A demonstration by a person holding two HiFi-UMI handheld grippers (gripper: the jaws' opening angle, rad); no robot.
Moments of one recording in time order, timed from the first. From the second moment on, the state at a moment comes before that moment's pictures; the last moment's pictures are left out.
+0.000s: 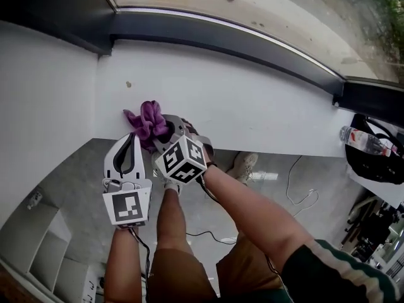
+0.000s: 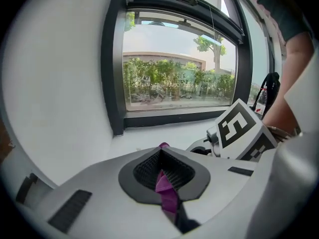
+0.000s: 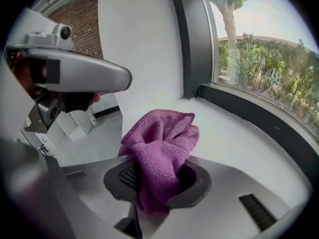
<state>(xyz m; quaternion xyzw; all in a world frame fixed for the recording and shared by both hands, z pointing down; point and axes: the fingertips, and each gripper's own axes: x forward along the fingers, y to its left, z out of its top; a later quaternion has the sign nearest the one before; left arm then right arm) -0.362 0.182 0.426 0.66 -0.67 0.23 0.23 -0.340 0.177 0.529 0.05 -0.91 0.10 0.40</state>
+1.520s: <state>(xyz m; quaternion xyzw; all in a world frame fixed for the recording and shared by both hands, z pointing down) -0.051 0.078 0.436 0.80 -0.49 0.30 0.17 -0.031 0.117 0.532 0.19 -0.88 0.17 0.40</state>
